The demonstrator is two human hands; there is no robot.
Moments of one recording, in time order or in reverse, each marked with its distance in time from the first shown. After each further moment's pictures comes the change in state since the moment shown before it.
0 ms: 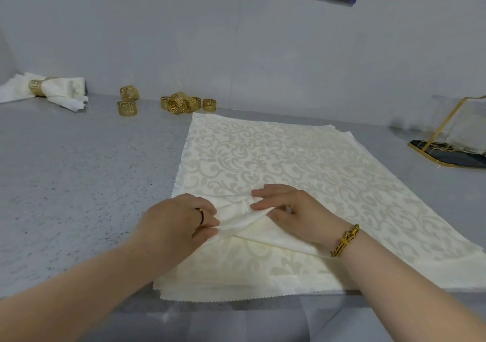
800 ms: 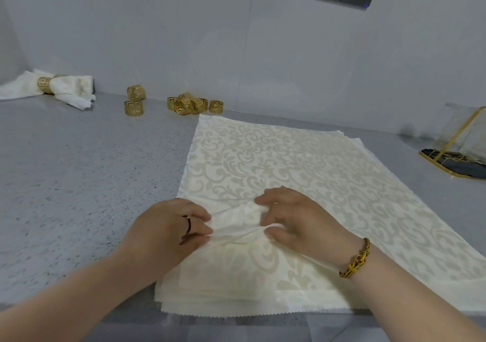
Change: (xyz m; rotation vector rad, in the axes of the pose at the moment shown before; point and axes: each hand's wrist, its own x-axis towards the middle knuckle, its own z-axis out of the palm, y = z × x) left_hand -0.007 -0.019 0.000 -0.123 0.112 0.077; right_hand 0.002 -0.004 0.003 -0.240 0.056 -0.213
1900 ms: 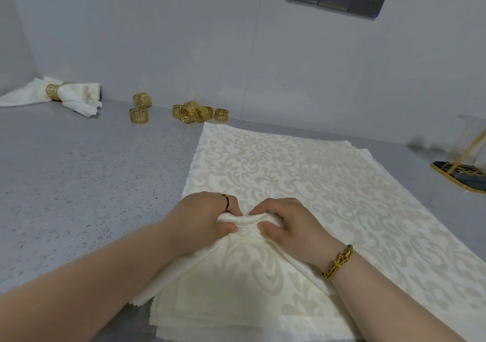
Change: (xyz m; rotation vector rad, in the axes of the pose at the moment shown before) left_hand 0.059 -0.006 0.016 -0.086 -0.158 -0.148; right_hand 0.031 0.007 0.013 0.171 0.032 0.155
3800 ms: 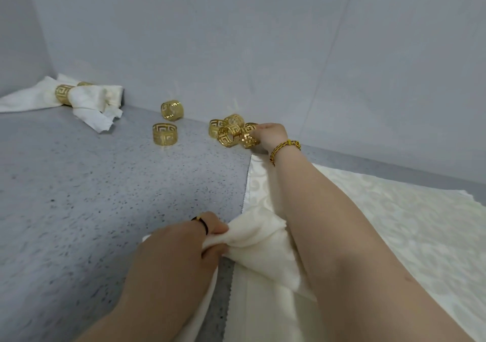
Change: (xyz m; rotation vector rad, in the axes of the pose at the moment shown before) left_hand 0.053 -0.109 -0.032 0.057 0.297 -0.539; right_hand 0.367 0.063 0.056 0.491 0.200 0.520
